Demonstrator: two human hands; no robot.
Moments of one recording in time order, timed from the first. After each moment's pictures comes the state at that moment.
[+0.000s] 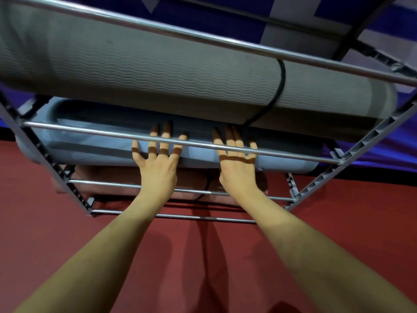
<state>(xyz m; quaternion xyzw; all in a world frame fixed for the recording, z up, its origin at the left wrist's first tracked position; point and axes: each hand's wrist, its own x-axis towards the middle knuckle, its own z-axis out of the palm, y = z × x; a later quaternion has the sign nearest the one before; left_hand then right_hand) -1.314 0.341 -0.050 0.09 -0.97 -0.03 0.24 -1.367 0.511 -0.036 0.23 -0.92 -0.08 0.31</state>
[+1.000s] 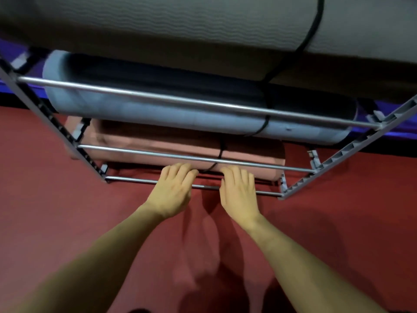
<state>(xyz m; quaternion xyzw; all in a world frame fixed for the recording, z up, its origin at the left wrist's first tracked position) -1.254 0.347 -0.151 -0.13 -0.95 -0.04 0.27 -1.295 0.530 -0.145 0.26 -0.93 0.08 0.25</state>
